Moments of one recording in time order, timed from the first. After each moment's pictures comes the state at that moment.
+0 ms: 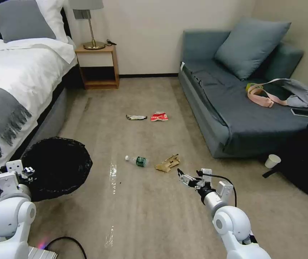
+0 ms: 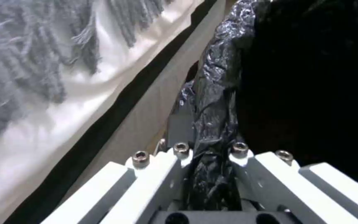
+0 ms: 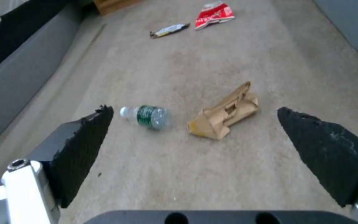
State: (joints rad) left arm 1.33 -1.18 -0.88 -1.93 -0.36 0.55 -0.32; right arm -1.33 1.39 0.41 1.91 0.49 -0.43 0.03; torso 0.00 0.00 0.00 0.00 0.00
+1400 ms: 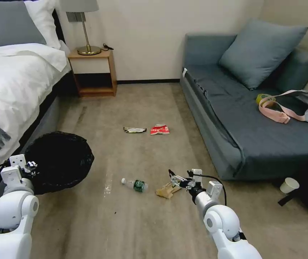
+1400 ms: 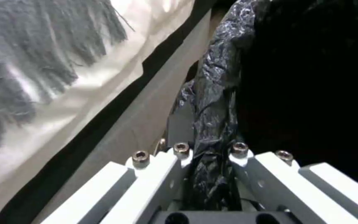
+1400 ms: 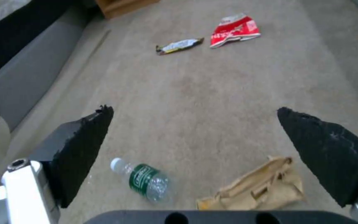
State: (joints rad) left arm 1.29 -1.19 -0.86 -1.90 -0.35 0.53 -0.31; right arm -1.31 1.41 0.35 1.87 0.47 -0.41 0.01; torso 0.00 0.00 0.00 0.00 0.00
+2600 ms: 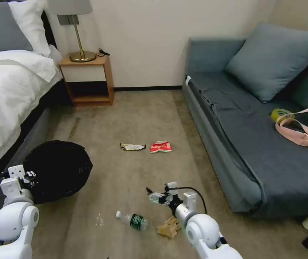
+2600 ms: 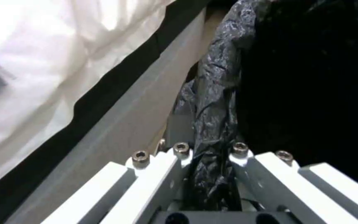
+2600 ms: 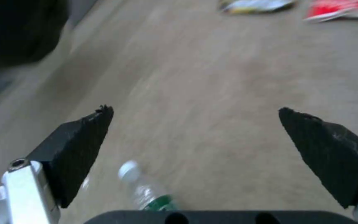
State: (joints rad) left arm 1.35 -1.22 -0.88 -1.89 -0.33 0.48 -0.32; right arm -1.24 1.33 0.03 1.74 0.37 -0.43 -0.06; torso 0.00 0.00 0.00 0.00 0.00
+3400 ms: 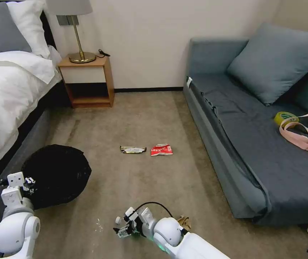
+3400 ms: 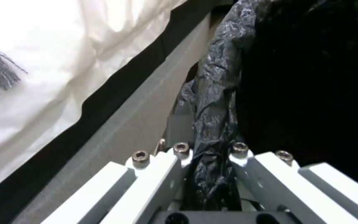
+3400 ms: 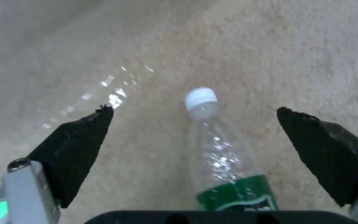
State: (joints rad) left arm 1.42 -1.27 -0.90 -1.92 -0.26 0.40 -0.30; right arm -0.94 1.33 -0.40 1.38 0.26 -0.43 -0.18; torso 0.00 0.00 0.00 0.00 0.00
